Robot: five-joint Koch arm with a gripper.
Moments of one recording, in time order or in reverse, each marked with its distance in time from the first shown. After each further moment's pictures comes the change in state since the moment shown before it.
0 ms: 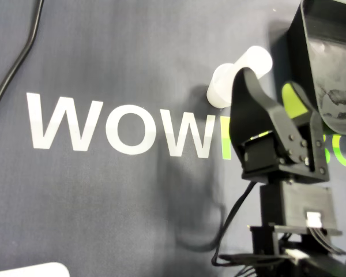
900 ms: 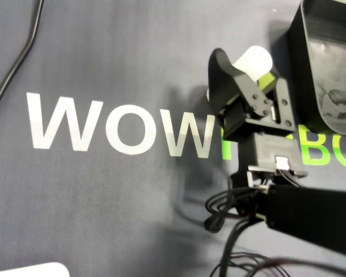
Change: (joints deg) arm -2.5 -22.2 -19.9 0.0 -6.7
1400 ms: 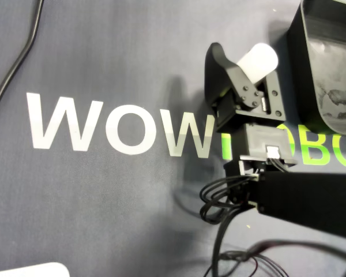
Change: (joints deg) arm -0.4 -3.0 -2.1 -0.4 -1.5
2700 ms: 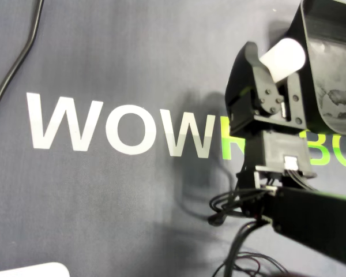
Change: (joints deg) arm 2.1 10.6 8.8 0.0 1.1
